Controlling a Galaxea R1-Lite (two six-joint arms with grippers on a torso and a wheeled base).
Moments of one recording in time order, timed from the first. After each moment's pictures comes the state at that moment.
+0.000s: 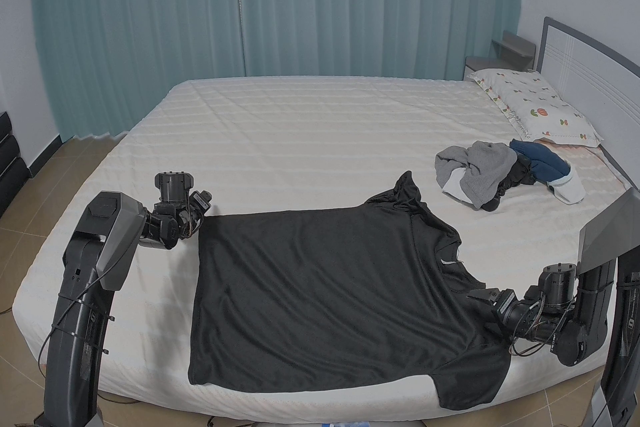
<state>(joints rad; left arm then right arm) -0.02 2.80 -1.94 -0.38 0.13 -0.77 0.08 2.33 -0.17 -1.55 0.26 0.97</state>
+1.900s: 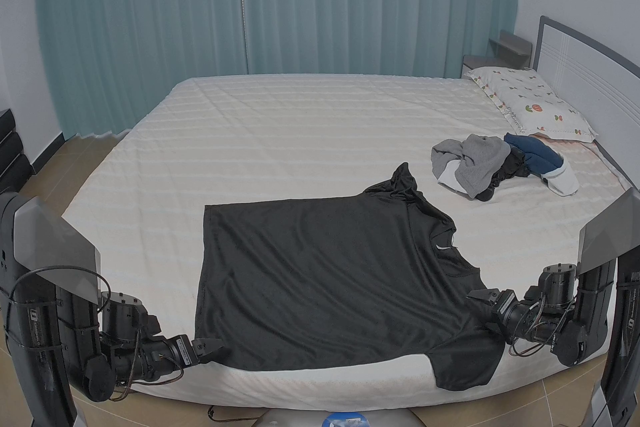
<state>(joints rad) -0.16 2.27 -0.02 -1.46 -0.26 -0.59 0.08 2.33 -0.17 -1.55 0.26 0.97</state>
